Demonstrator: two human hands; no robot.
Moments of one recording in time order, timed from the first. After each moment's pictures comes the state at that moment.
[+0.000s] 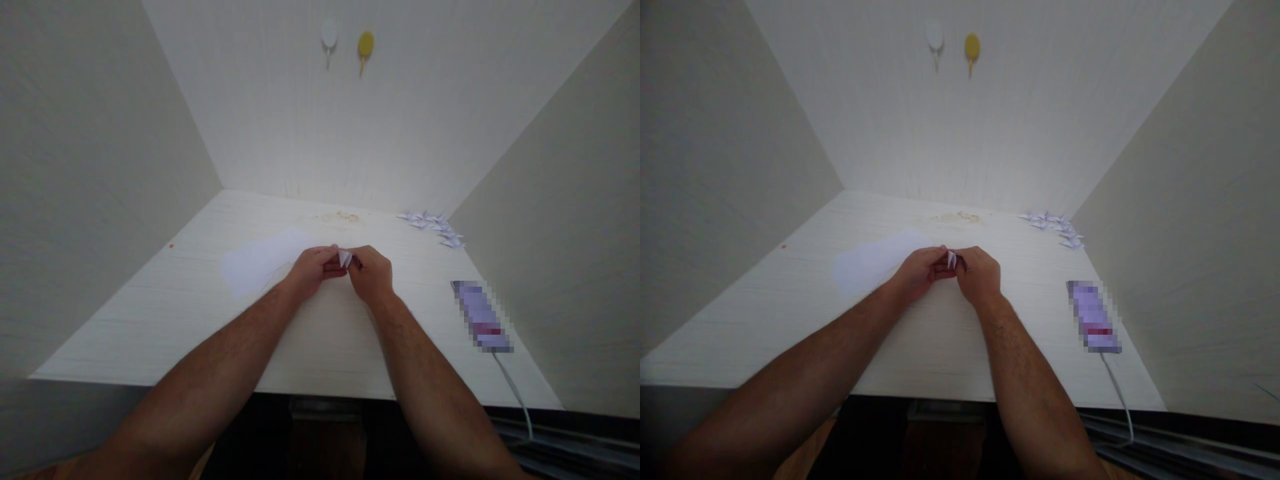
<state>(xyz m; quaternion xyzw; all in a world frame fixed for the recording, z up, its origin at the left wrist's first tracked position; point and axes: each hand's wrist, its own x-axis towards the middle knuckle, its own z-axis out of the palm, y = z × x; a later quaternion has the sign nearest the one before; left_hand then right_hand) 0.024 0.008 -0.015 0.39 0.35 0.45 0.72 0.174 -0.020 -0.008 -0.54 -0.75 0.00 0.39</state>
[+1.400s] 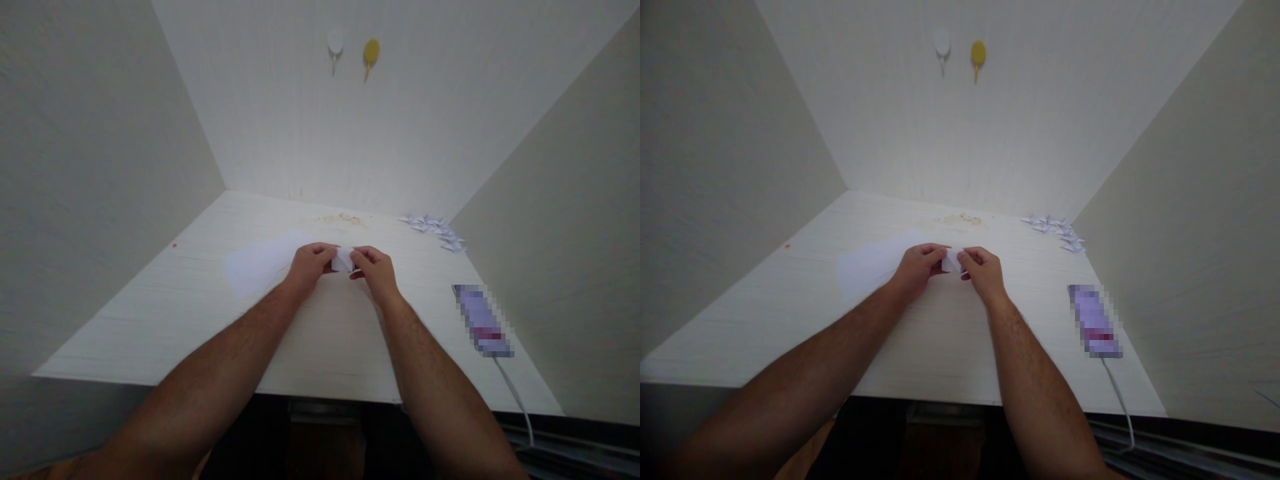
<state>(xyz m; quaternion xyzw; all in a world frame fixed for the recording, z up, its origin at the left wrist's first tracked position) 0.023 0.010 -0.008 0.39 0.42 0.52 0.63 0.174 -0.012 -0.007 -0.51 -0.49 0.46 0.54</state>
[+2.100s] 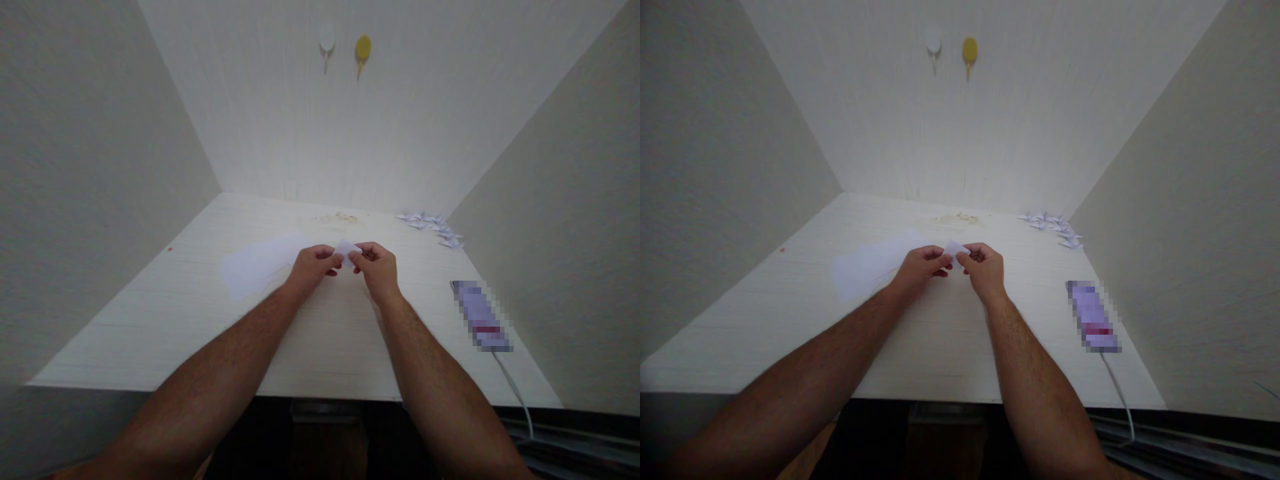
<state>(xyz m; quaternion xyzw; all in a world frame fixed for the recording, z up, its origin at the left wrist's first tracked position) 0.019 0.006 -0.011 0.50 0.41 0.48 0.59 0.173 -0.011 -0.006 -0.50 -0.49 0.38 0.60</state>
